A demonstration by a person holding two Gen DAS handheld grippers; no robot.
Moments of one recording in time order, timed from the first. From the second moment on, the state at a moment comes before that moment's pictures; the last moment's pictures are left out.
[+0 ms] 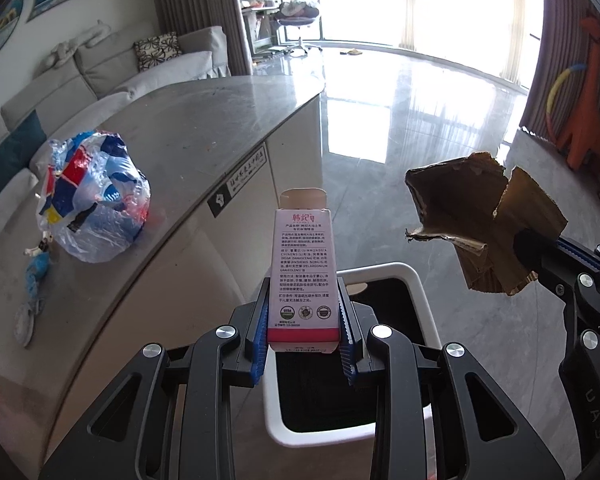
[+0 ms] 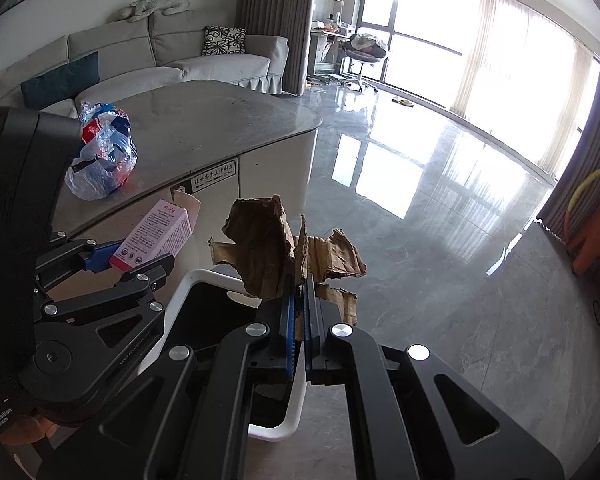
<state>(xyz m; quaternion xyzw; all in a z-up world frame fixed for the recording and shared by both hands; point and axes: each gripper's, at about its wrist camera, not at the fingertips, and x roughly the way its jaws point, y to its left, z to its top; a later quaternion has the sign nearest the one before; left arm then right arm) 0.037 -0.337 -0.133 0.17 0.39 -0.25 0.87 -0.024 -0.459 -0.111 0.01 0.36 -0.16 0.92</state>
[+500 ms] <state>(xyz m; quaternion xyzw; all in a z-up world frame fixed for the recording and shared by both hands) 0.039 -0.347 -0.136 0.19 0.38 -0.25 0.87 -0.021 -0.465 -0.114 0.02 0.36 -0.16 0.92</state>
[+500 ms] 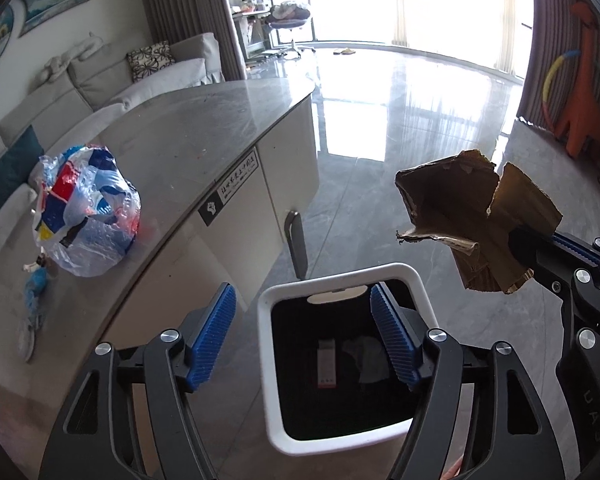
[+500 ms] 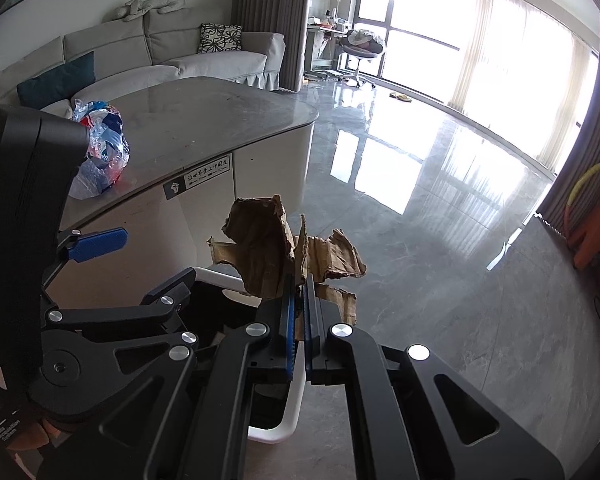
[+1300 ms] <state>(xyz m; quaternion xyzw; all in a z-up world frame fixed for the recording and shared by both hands) 0.050 -0.313 -0.122 0.17 0.37 -0.22 0.89 -0.009 -0.454 -0.125 0.02 0.38 -0.13 0.91</state>
